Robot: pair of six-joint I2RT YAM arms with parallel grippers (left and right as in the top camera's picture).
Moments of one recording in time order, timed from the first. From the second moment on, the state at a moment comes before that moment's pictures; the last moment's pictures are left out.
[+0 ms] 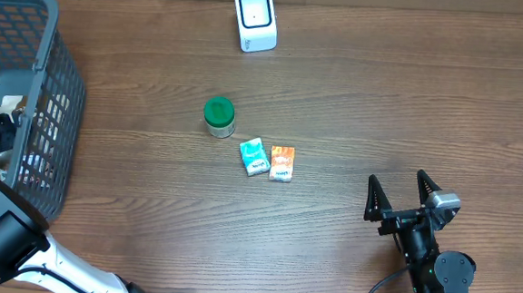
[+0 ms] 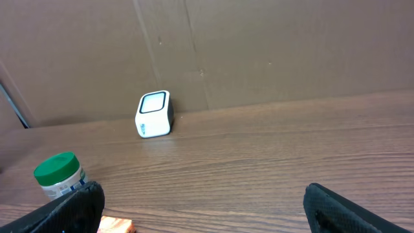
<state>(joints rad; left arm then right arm) 0.81 2.03 1.51 -0.66 0.13 0.36 0.01 0.01 0.02 -0.02 -0.20 0.20</state>
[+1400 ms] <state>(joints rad) 0.81 2.00 1.91 -0.93 0.33 0.06 0.01 0.01 0.02 -0.02 -0.20 0.20</state>
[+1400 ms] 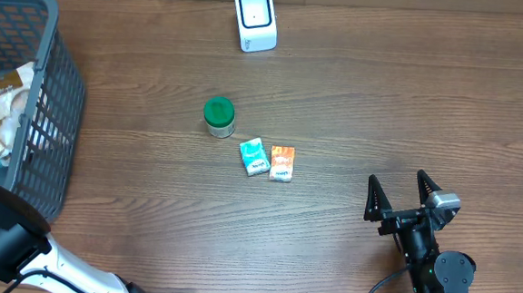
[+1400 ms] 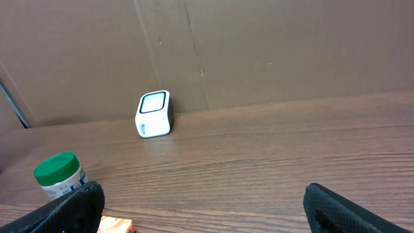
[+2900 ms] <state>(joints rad) 0.81 1.92 1.41 -0.87 0.08 -0.42 0.01 0.01 0.02 -0.02 -0.20 0.20</state>
